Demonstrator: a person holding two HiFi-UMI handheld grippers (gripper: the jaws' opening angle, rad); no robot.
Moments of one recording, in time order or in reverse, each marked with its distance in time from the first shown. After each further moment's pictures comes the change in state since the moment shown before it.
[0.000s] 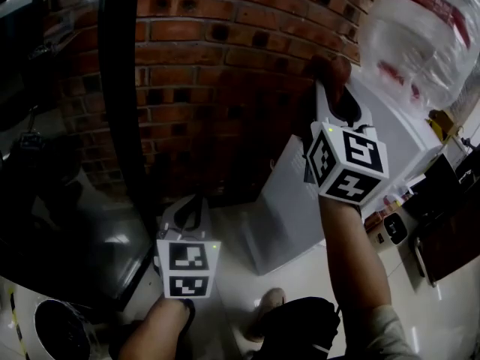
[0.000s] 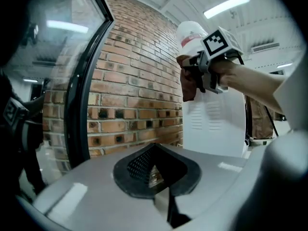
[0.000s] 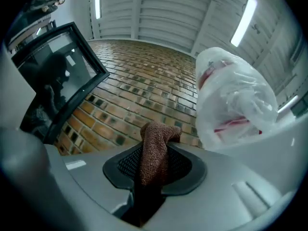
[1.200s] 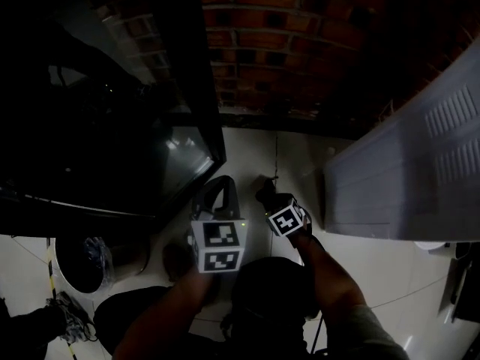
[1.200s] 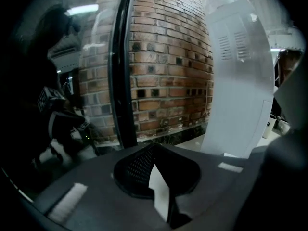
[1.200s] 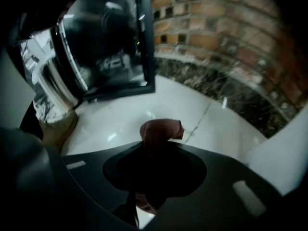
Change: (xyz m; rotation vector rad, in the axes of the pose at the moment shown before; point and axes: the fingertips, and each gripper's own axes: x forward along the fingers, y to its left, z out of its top) left arm -0.024 0.060 -0.250 -0.068 0.394 0.315; right arm -0.332 0.355 -0.601 -0.048 1.181 1.116
